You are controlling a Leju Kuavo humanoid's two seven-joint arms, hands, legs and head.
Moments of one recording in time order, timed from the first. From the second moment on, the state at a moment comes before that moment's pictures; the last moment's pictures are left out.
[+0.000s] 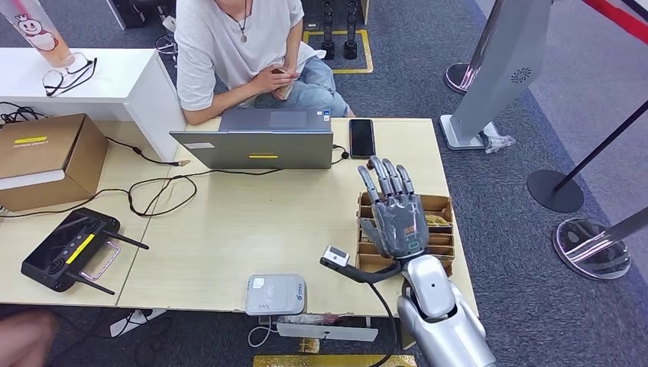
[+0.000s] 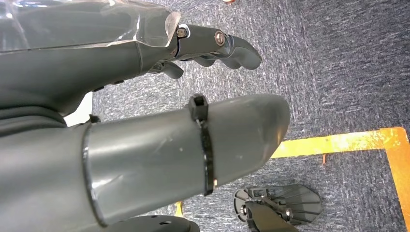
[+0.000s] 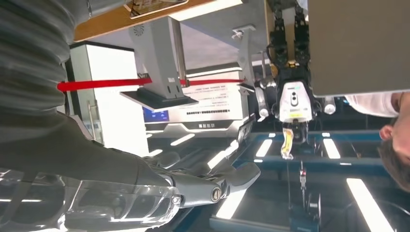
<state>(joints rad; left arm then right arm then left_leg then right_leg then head) -0.08 -0.10 -0.26 -0.19 -0.08 0.47 -0.01 -0.24 0.01 0.34 -1.25 1.38 -0.48 -0.05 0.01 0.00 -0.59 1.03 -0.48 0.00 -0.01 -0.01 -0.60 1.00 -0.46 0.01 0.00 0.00</state>
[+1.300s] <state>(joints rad) -0.08 -0.10 -0.26 -0.19 -0.09 0.46 -0.01 -0.27 -0.06 0.34 -1.34 1.40 -0.20 0.03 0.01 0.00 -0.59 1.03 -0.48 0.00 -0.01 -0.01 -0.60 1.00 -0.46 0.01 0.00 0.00</state>
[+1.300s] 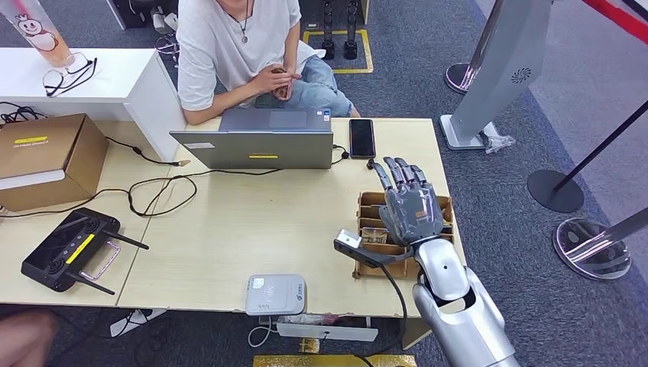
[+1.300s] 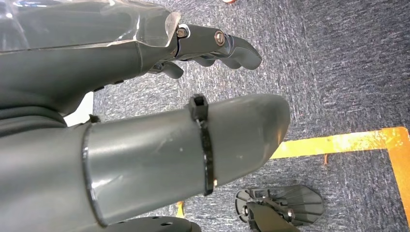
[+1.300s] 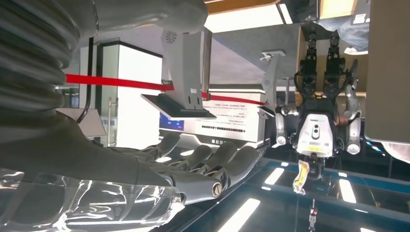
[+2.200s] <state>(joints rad) -0.08 -0.10 -0.26 -0.19 -0.10 0.46 -0.01 -0.27 -0.08 0.34 -1.30 1.40 -0.17 0.05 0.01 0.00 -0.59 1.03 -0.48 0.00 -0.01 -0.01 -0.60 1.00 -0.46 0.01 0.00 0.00</state>
